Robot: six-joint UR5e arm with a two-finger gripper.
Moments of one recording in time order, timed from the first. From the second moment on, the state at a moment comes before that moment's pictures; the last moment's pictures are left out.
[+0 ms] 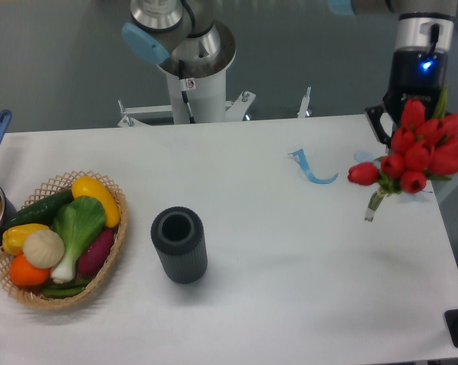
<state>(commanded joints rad) 2.88 -1.77 -1.63 -0.81 1.10 0.95</state>
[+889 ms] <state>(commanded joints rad) 2.54 -2.08 -1.46 -0.81 1.78 0.94</state>
